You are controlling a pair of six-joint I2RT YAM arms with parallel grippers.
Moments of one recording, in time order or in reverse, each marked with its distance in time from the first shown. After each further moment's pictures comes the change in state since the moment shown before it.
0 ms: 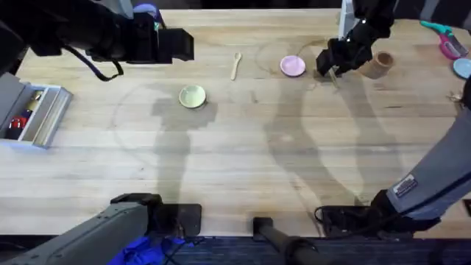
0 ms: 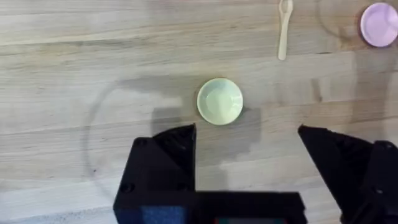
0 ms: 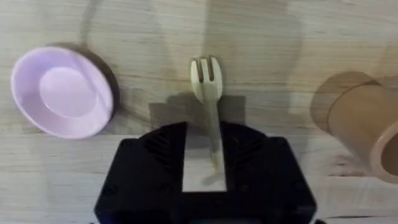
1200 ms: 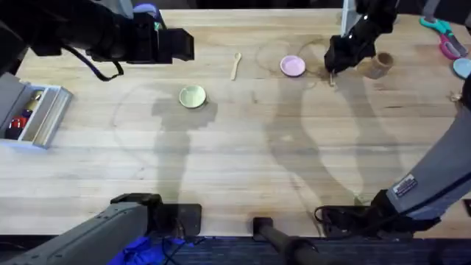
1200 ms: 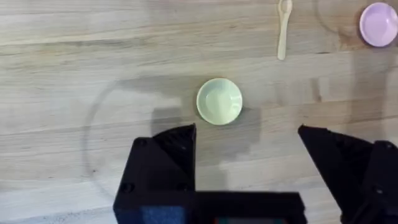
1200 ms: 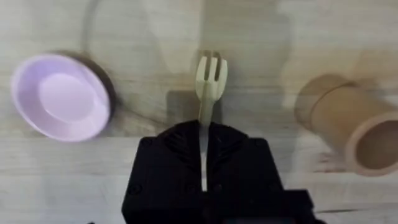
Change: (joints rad) left arm 0.000 0.000 0.000 0.000 0.003 0.000; right arm -0.002 0.003 0.044 -0.035 0.027 -0.001
